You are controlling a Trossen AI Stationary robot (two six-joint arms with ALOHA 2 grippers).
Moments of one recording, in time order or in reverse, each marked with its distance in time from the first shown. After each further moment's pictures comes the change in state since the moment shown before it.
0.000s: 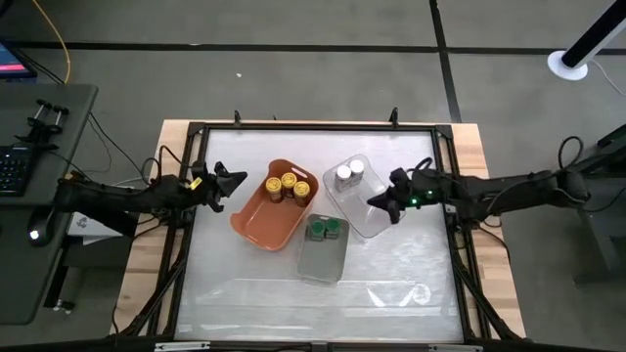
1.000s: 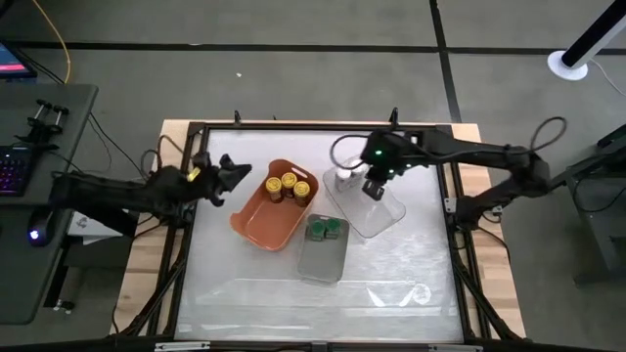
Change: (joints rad) left arm 0.032 0.208 0.201 0.080 0.096 -0.053; right arm -0.175 0.538 0.859 -0.977 0.039 -0.476
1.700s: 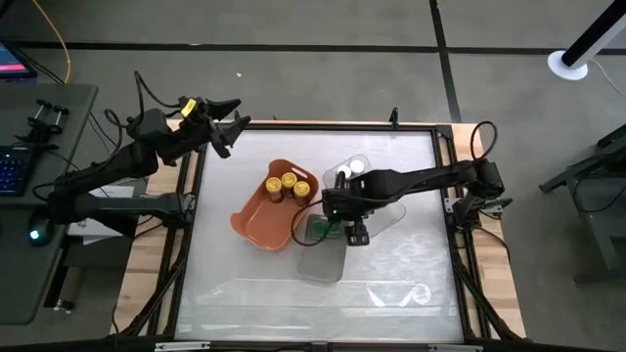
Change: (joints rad) left arm 0.317 0.159 0.724 -0.784 0.034 0.315; right arm 0.335 0.402 0.324 -0.179 0.033 -0.216
